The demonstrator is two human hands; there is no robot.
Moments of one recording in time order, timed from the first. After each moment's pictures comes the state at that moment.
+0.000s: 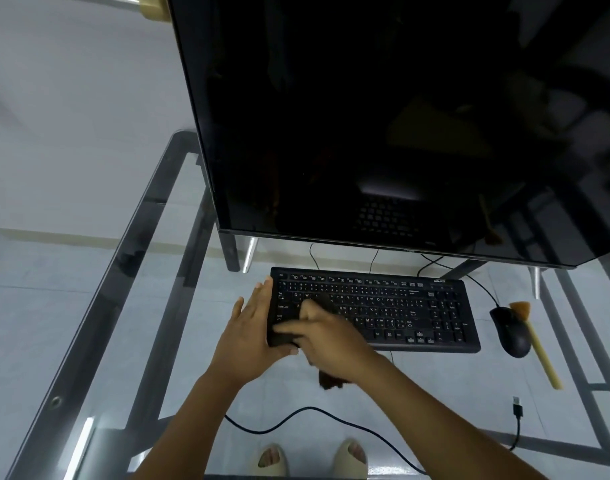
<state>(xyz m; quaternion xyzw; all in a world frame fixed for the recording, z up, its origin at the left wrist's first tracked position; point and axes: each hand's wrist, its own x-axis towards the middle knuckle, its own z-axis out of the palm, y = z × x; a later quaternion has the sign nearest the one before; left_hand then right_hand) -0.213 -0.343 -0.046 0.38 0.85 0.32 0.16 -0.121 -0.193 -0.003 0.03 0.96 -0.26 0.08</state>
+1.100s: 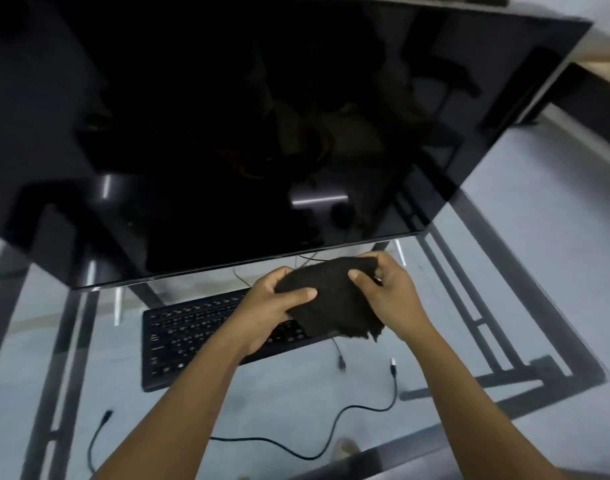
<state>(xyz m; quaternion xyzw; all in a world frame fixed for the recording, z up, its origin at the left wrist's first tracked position) -0.128 -0.157 0.104 0.18 0.58 0.60 0.52 0.023 -0.020 0.125 0.41 0.76 -0.46 -0.20</state>
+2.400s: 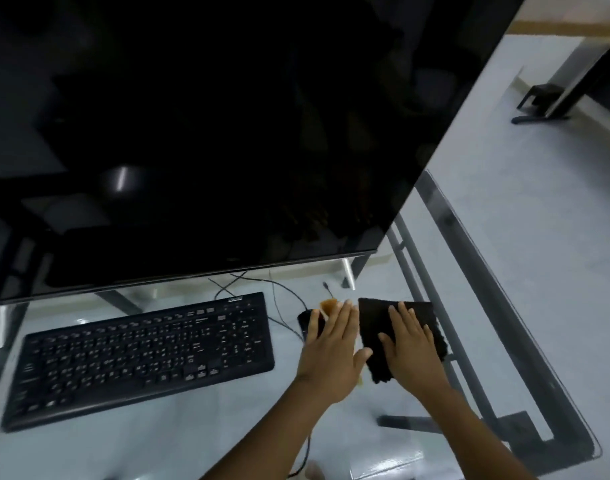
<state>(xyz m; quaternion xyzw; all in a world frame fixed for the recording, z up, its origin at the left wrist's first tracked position) 0.071 0.057 -0.018 0.58 0.79 0.11 0.13 0.203 0.175 -0.023 0.44 0.89 -0.15 0.01</state>
